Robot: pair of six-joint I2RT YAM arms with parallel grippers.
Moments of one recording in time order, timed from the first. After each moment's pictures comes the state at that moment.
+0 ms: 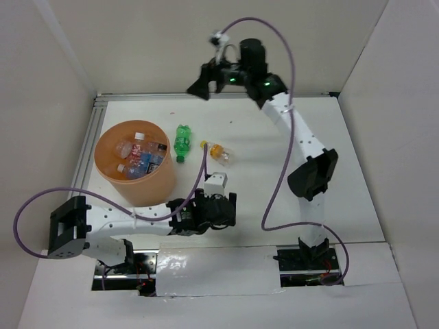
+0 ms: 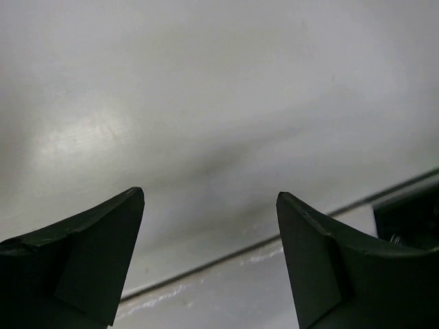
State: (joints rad) left arm -1.32 1.37 0.90 -0.42 -0.57 -0.98; right arm 0.57 2.09 2.35 -0.40 -0.71 0.08
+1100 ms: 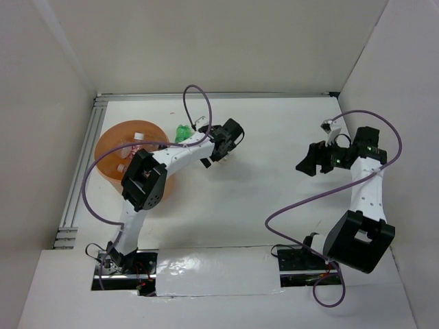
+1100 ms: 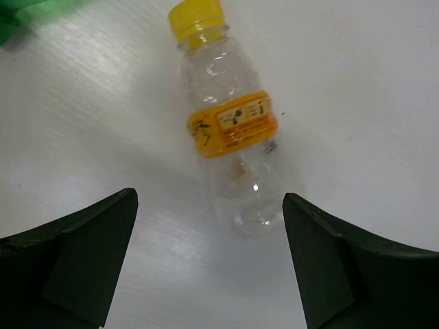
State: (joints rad) left arm -0.74 2.12 1.79 -0.85 -0.54 -1.37; right arm -0.44 1.25 1.08 -0.92 -0.89 -0.60
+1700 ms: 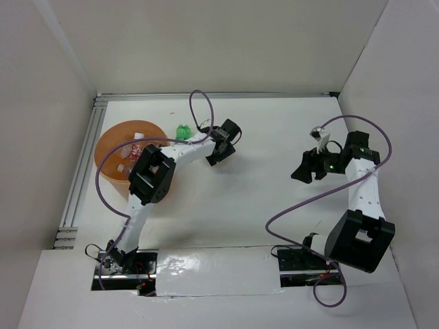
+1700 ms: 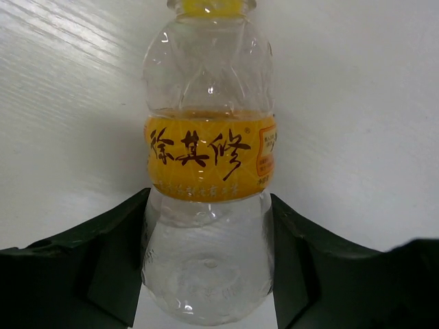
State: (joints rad) left arm -0.69 2.25 1.82 -0.71 -0.39 -1.24; right arm -0.39 1.25 1.02 -0.98 -0.90 -0.73
